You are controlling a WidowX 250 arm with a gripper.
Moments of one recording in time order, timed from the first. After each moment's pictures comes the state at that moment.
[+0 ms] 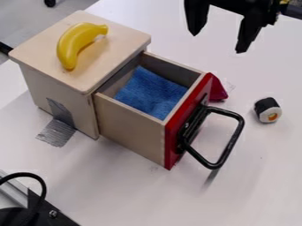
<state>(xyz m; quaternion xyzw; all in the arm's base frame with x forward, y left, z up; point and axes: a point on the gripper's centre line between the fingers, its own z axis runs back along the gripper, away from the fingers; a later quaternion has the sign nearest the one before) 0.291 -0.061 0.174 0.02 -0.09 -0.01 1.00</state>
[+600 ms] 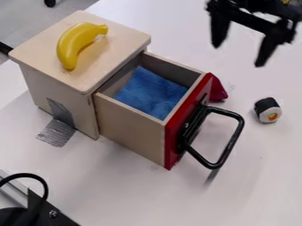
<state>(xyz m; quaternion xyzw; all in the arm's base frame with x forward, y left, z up) 0.328 -0.091 0.130 0.03 -0.05 -0.05 1.00</state>
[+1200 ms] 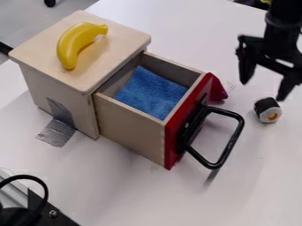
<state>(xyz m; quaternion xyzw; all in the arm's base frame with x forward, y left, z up) 0.373 -0.124 0.053 -0.03 -0.07 -0.09 0.99</state>
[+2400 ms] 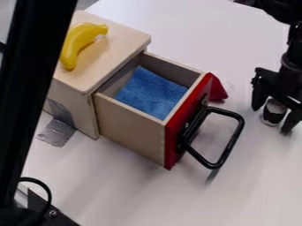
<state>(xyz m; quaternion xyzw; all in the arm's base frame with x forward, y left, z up) 0.378 -0.142 0.006 0.02 -0.05 -0.15 0.99</state>
